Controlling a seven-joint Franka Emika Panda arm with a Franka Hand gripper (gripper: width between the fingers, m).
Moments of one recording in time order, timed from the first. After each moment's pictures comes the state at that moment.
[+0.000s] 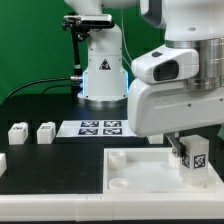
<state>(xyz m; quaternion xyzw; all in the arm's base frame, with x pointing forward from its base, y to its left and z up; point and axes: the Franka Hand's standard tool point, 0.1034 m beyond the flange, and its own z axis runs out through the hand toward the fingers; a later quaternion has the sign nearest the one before) 0.637 0.122 0.079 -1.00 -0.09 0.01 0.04</state>
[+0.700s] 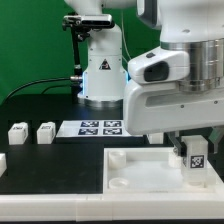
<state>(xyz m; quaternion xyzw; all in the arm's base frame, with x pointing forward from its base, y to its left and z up) 0.637 0.116 0.077 -0.99 0.11 0.02 0.04</state>
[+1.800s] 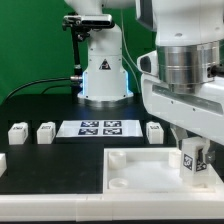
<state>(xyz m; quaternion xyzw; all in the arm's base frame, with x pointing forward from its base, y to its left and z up) 0.637 0.116 0.075 -0.86 0.51 0.04 0.04</state>
